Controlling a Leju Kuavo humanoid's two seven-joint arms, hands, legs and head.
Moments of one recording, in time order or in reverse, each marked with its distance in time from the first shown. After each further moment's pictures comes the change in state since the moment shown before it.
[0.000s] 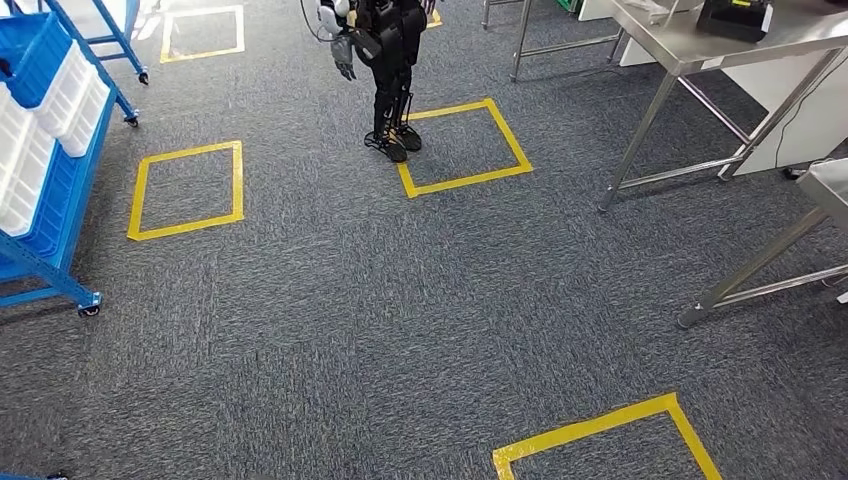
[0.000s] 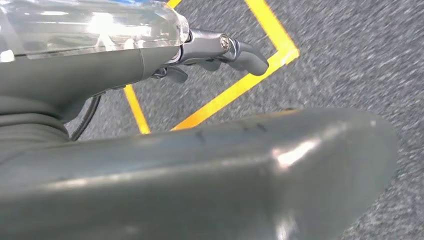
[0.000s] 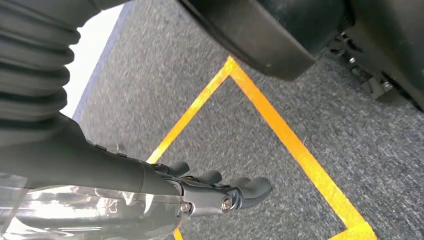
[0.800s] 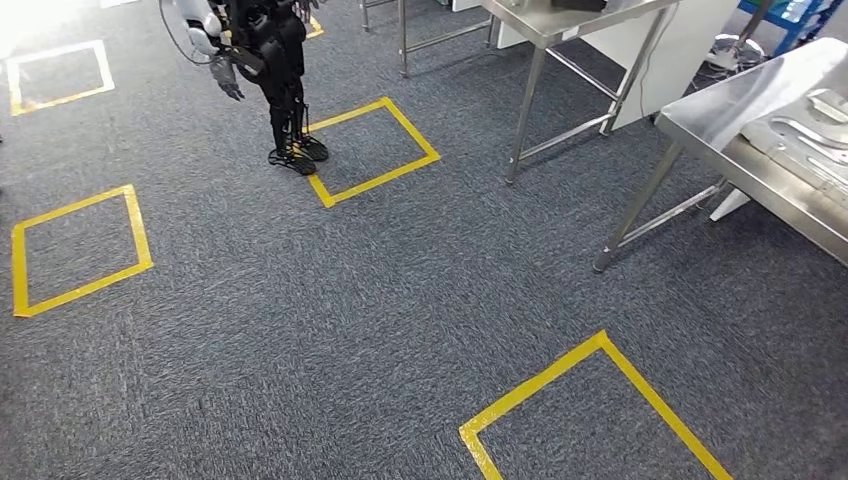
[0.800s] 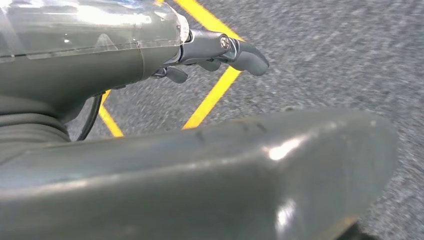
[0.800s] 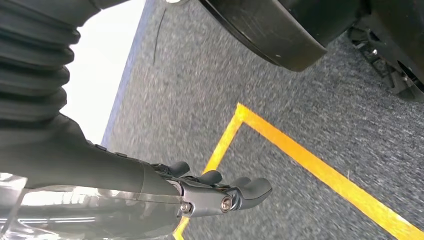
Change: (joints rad) left arm 0.009 -0.008 -0.009 0.000 0.001 0.000 0.001; right arm 0.015 0.001 0.000 0.000 -0.024 -0.005 0.016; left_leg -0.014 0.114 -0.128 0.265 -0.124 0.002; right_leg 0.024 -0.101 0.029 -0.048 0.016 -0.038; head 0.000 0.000
